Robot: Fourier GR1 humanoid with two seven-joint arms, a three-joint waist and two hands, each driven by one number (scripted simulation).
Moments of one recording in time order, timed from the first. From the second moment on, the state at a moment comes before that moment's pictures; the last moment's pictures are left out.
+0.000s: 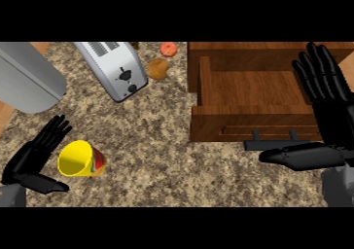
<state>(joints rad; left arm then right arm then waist) -0.21 0.39 0.23 -0.78 0.04 -0.63 -0.57 -0.25 -0.17 -0.07 -1.87 -0.08 0.14 0.10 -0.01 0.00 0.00</state>
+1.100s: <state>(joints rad) -0.39 0.36 0.15 -0.31 -0.12 -0.43 -0.93 -0.29 -0.20 -0.11 -1.85 -0.13 0.18 0.12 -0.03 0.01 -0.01</state>
